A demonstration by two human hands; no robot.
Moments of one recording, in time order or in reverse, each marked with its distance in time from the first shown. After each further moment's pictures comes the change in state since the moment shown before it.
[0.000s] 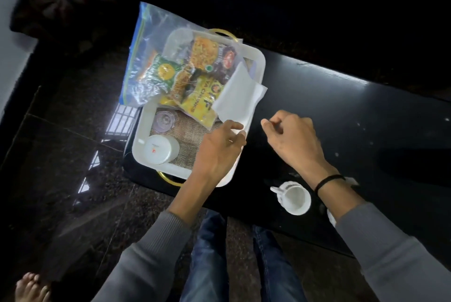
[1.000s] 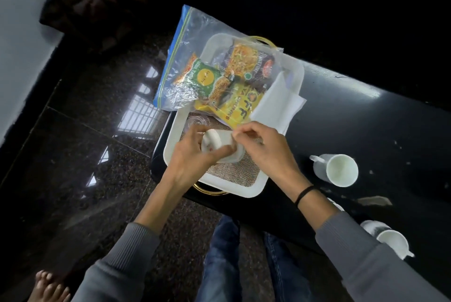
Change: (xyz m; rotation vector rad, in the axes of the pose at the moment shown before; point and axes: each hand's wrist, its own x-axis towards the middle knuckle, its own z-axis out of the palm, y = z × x) left_hand 0.005 -0.079 -0.100 -0.194 0.077 -0.104; right_hand -0.002 -0.079 0.079 0.453 -0.273 -0.099
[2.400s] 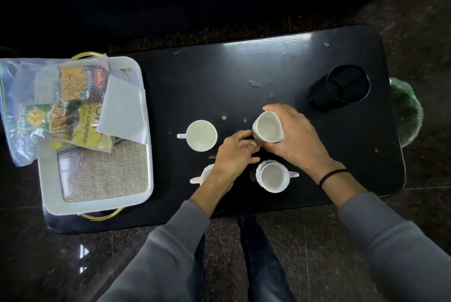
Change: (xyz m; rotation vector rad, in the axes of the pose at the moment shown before) left_hand -0.054 0.051 0.338 -0.027 -0.491 -0.066; right_hand -0.140 0.205 -0.231 -0.363 0.449 0.044
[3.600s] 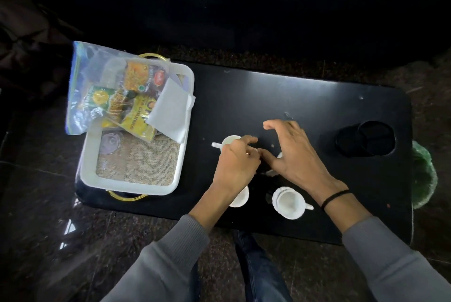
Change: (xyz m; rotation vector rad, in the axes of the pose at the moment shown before) left_hand -0.055 0.053 -0.049 0.299 0.292 0.192; right_hand 0.015 -0.090 -0.015 -0.135 -0.157 -0.220
